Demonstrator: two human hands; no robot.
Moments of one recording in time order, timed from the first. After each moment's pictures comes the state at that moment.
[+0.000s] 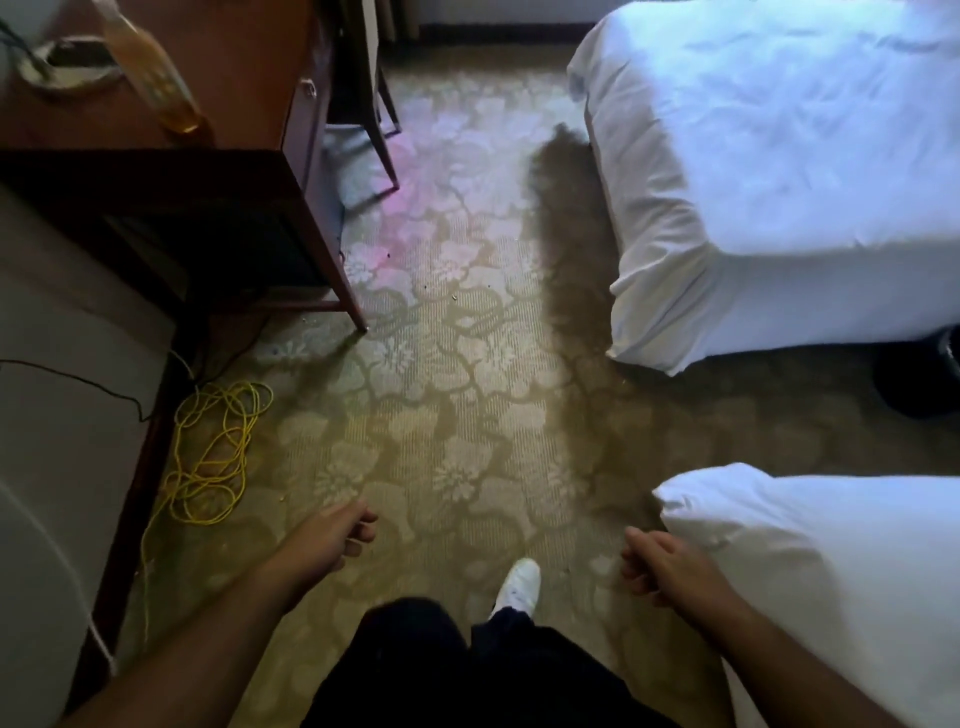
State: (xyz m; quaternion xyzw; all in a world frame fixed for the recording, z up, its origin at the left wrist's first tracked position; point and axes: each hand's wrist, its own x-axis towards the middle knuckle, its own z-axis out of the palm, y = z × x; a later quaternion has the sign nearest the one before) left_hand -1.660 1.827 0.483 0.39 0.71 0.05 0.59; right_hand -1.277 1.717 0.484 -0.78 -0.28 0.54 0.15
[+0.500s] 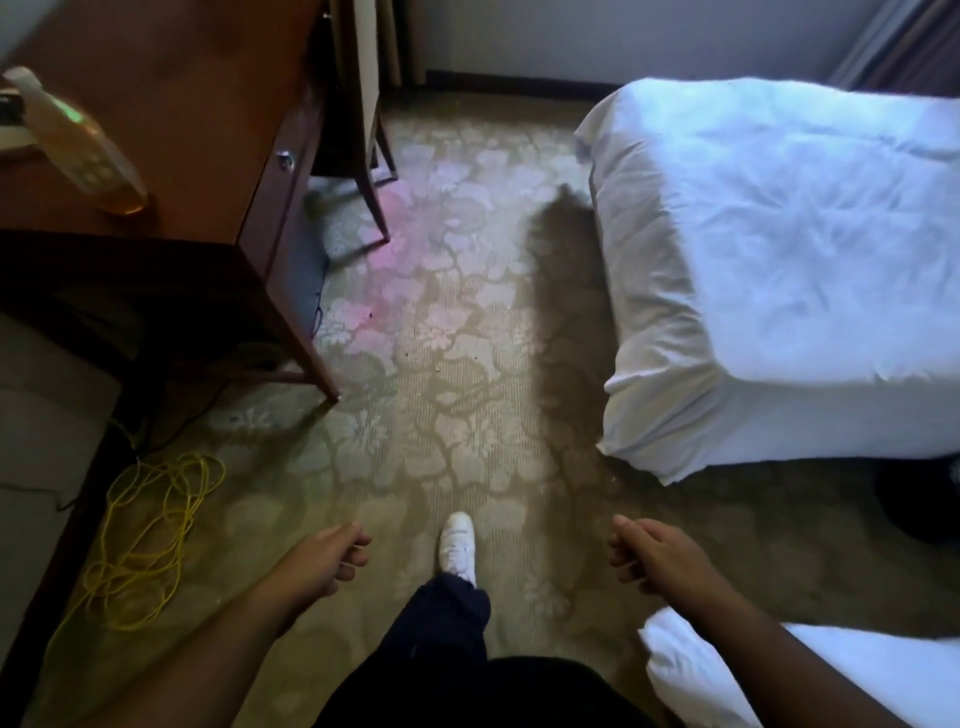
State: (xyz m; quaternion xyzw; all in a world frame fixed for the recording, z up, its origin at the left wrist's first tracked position) left_hand -1.572 2.055 0.461 0.36 0.71 0.07 0.60; right_hand -1.191 1.993 0.499 -0.76 -0.34 0.52 0.17
